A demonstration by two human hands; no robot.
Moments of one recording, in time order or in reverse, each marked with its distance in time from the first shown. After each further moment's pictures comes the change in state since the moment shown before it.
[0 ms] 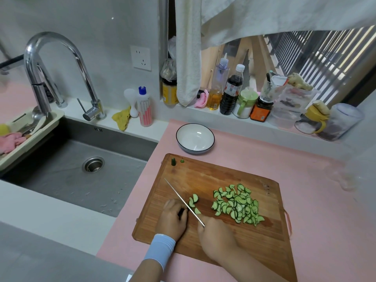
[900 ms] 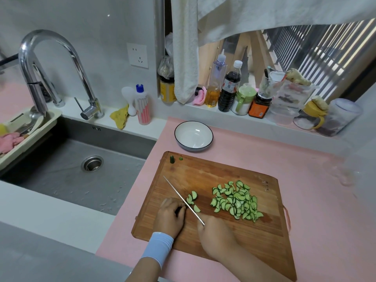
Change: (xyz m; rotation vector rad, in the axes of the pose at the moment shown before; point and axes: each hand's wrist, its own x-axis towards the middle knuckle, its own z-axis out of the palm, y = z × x) left_hand -0.001 0.001 -0.004 -0.018 0.036 -0.018; right_hand -0.004 0.005 0.003 0.063 -0.006 0.017
